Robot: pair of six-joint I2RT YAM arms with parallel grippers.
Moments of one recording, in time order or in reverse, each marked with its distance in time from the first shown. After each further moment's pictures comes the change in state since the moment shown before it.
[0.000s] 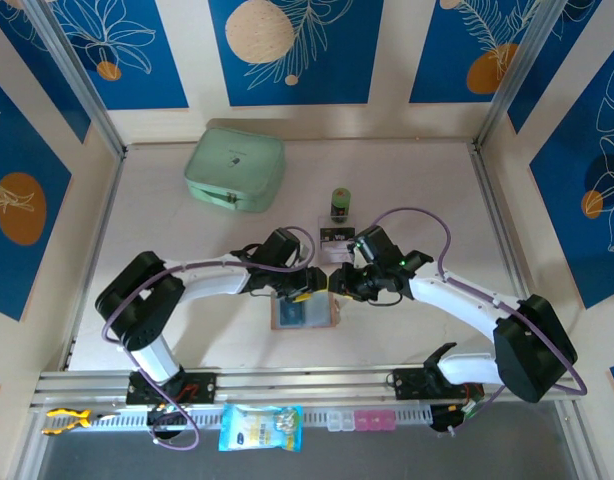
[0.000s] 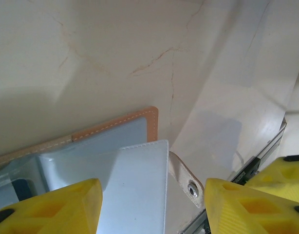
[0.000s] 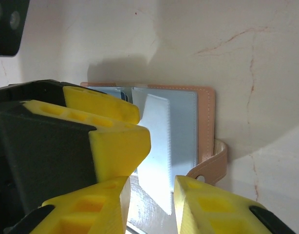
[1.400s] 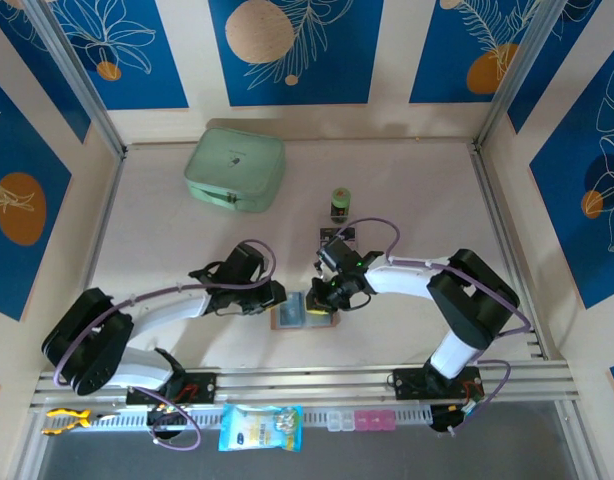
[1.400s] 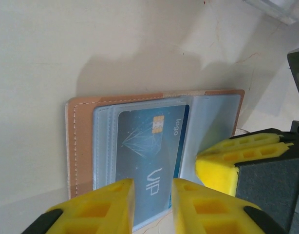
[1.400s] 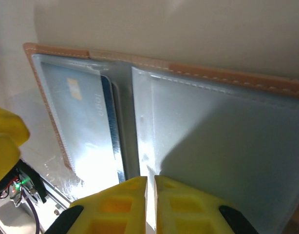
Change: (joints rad) left arm 0.098 -0.338 -0.284 -0.095 -0.133 -0.007; right arm 0.138 0.374 0.082 0.143 -0.076 0.011
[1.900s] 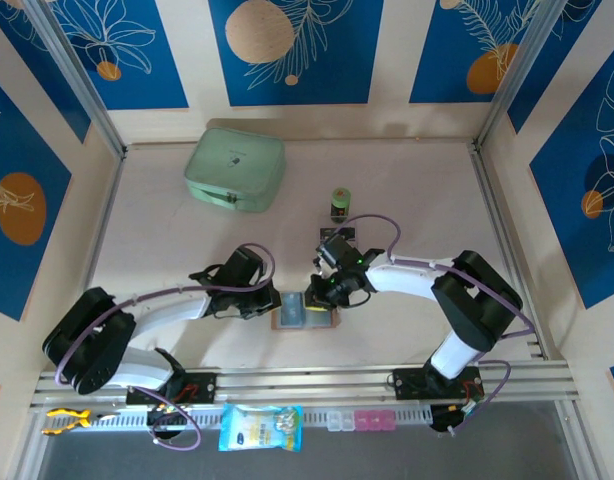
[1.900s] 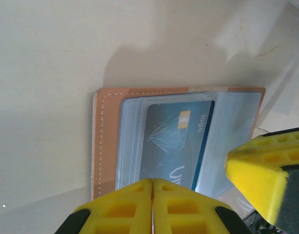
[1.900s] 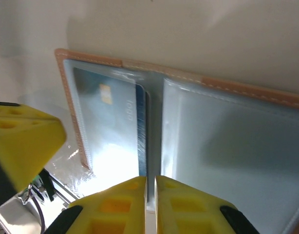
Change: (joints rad) left arm 0.000 0.012 -0.026 0.005 -0.002 0.011; right arm 0.002 -0.021 0.027 -0.014 -0.004 -0.003
